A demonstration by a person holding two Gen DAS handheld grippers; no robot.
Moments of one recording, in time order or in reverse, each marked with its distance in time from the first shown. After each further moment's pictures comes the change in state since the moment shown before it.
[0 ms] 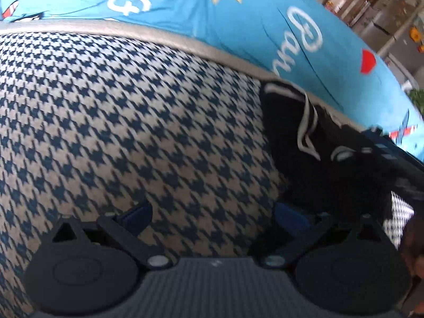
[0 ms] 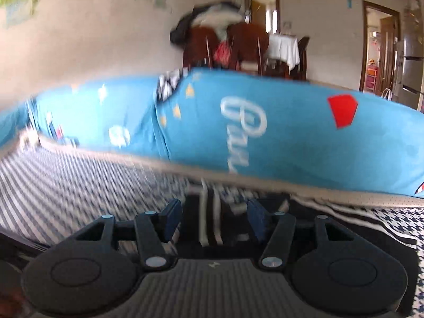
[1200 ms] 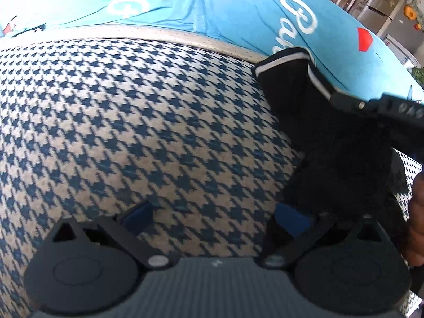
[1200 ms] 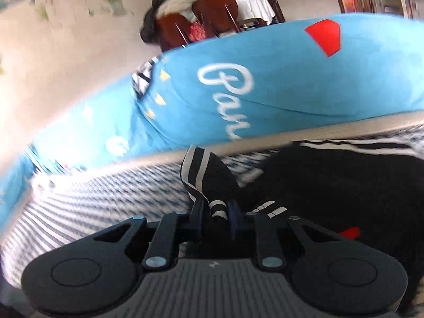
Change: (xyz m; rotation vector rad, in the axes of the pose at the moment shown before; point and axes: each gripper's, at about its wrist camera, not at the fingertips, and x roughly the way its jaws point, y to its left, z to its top) left arm -0.009 0.011 -0.021 0.056 -0.019 0.052; right arm 0.019 -0.024 -0.009 0.389 0.052 0.189
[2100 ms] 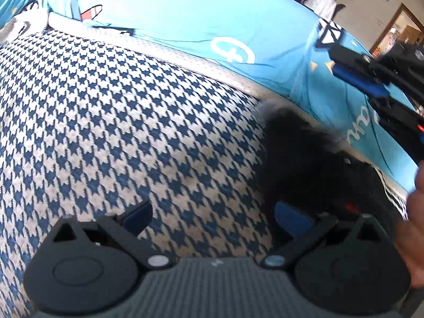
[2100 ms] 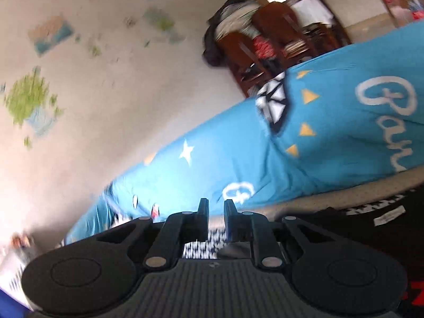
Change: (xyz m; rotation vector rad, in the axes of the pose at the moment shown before) left arm -0.033 0.085 0.039 -0.270 -0.132 0.110; right arm 0.075 0.129 0.041 0.043 -0.096 0.325
